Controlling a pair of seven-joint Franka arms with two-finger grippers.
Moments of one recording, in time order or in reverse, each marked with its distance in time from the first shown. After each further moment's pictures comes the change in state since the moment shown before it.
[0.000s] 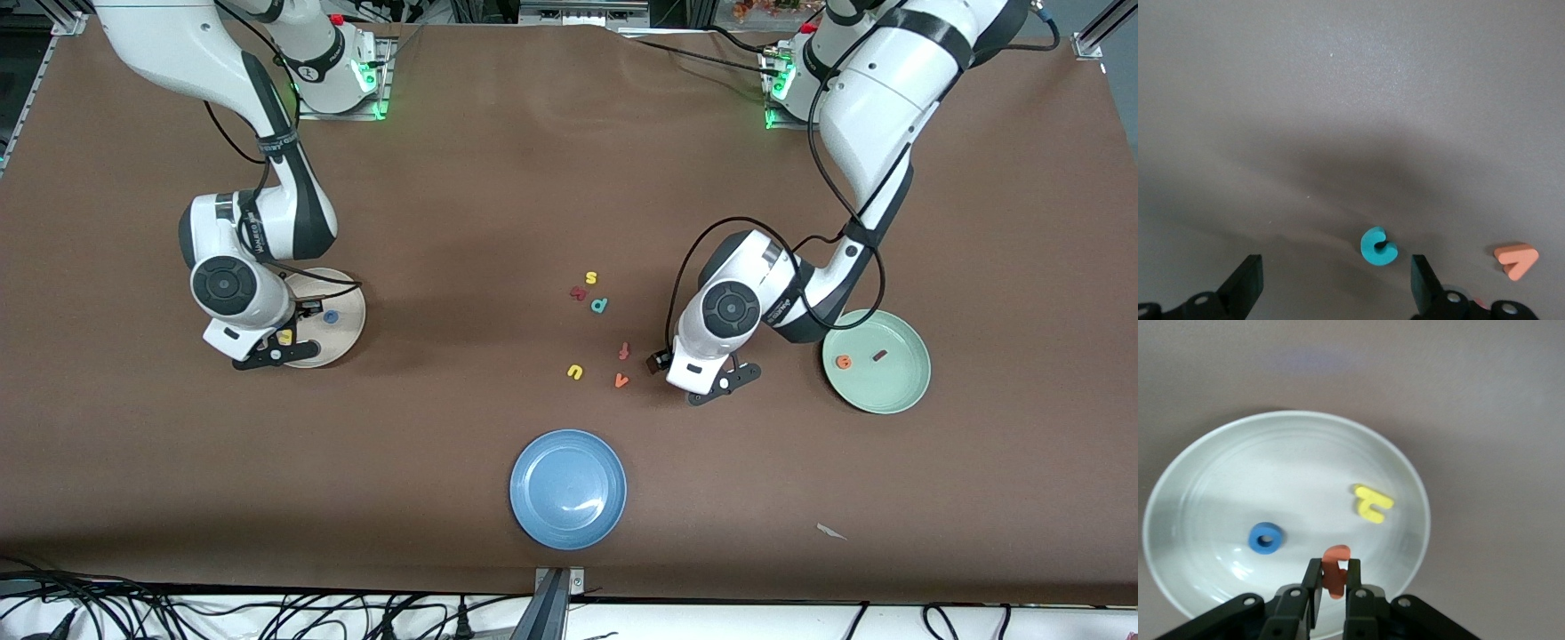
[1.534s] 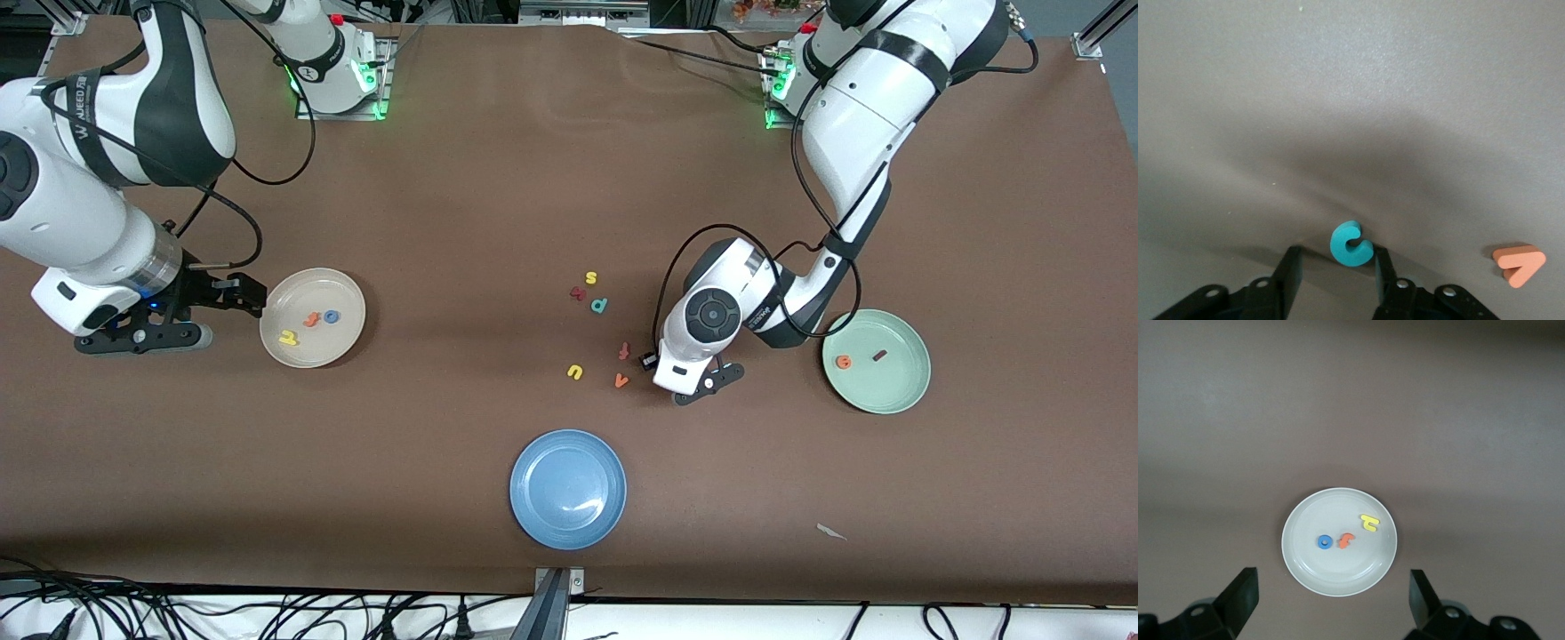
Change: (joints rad) left arm -0.029 0.055 0.001 0.030 0.000 0.024 -0.046; right arm -0.001 -0.203 -0.017 0.342 0.097 -0.314 0.009
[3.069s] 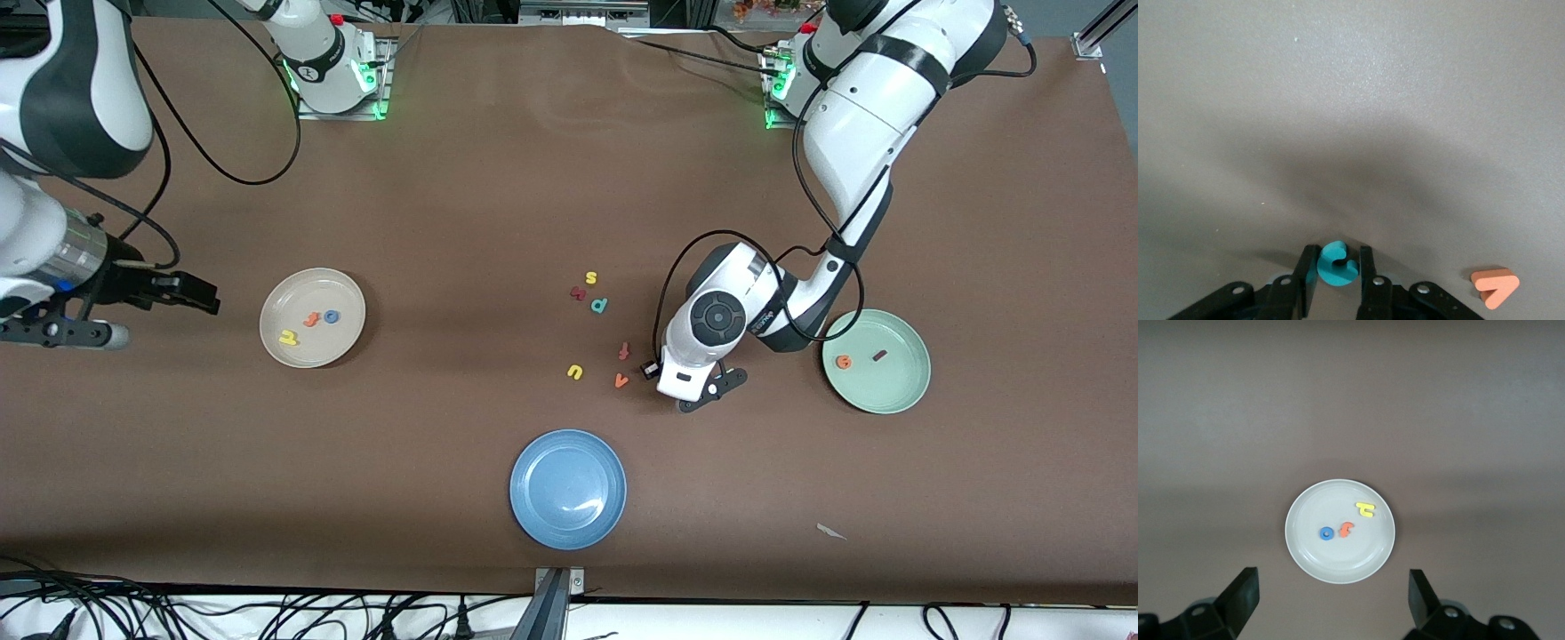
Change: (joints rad) left arm 0.001 0.011 0.008 0.018 0.000 0.032 -0.024; right arm -0.305 -0.056 0.220 0.011 0.044 -0.061 0.083
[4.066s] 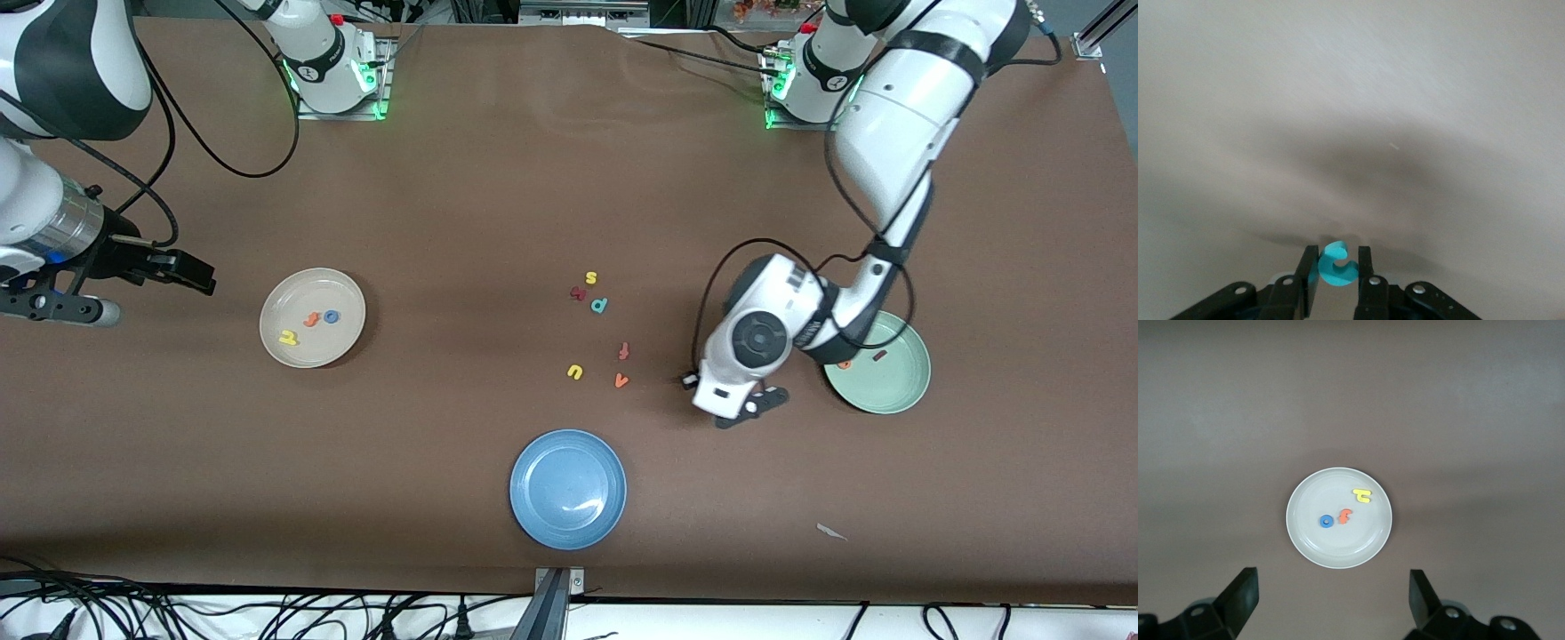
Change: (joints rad) left arm 0.098 -0.048 0.025 0.030 0.030 -0.155 0.225; right arm -0.058 -0.039 0.100 -0.010 -0.055 -0.043 0.101
